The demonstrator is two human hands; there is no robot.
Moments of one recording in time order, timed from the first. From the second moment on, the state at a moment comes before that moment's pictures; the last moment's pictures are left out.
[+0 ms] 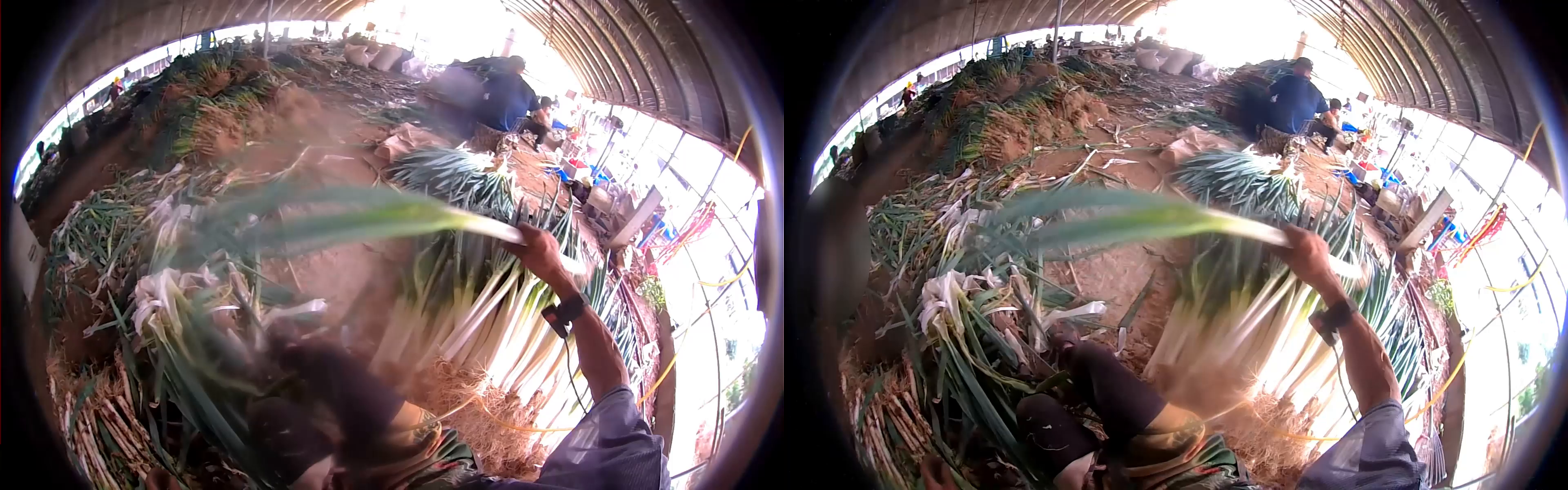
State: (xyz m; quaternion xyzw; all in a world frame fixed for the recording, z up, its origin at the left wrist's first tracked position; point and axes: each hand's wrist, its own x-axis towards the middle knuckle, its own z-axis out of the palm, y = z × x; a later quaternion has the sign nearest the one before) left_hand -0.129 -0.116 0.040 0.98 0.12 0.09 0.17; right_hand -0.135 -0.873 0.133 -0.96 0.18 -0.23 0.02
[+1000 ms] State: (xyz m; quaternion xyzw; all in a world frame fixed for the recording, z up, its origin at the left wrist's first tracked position) left_hand -0.083 -0.295 -0.007 0.91 -0.14 0.08 0.38; right_hand -0.074 -0.659 0.020 -0.92 -0.01 -0.13 0.38
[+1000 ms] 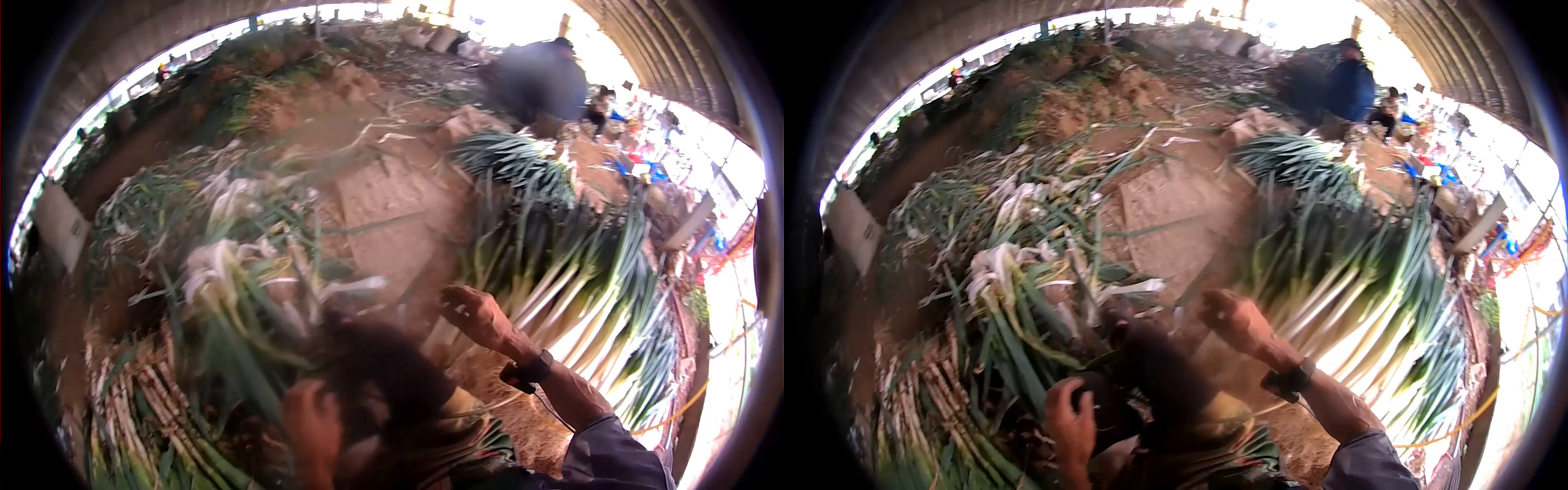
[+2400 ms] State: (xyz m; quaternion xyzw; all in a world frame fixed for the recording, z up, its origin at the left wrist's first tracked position) left_hand -0.075 -0.319 -0.017 0.92 -0.20 0.15 0.29; right_hand -0.003 -0.517 -0.001 -0.89 -0.33 -0.12 0.27
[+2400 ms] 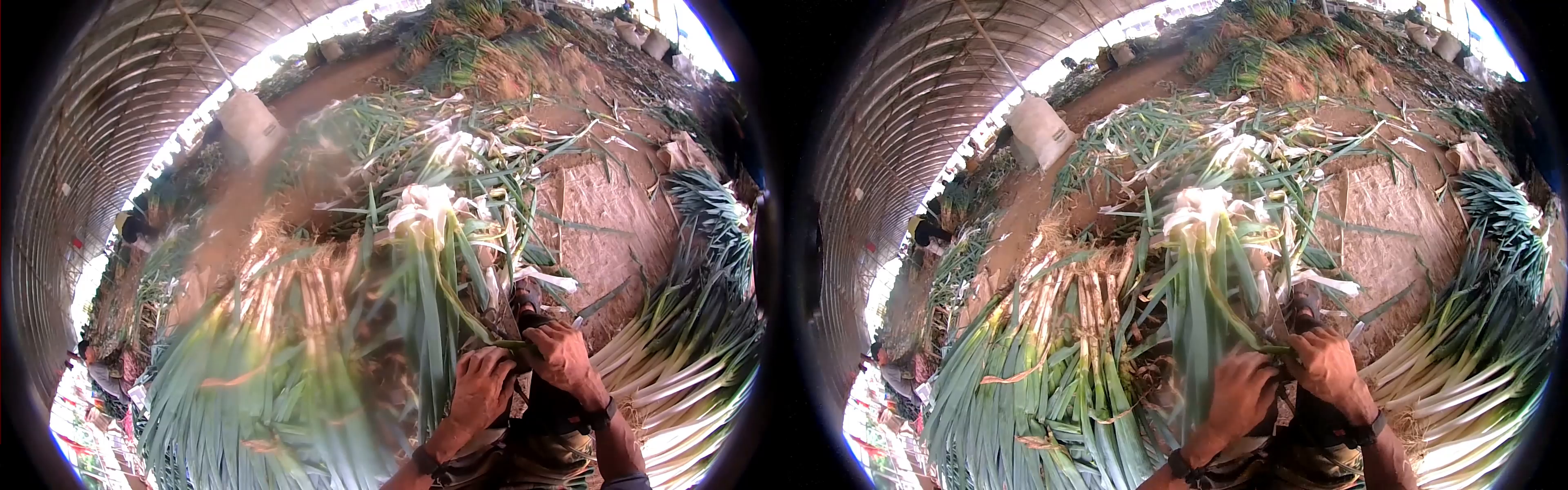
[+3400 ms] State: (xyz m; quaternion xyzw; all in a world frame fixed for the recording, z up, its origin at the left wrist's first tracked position) left_hand -0.077 -0.315 -0.027 0.93 -0.20 0.15 0.28; right_hand -0.006 -0.513 -0.003 -0.90 -0.30 -0.13 0.30
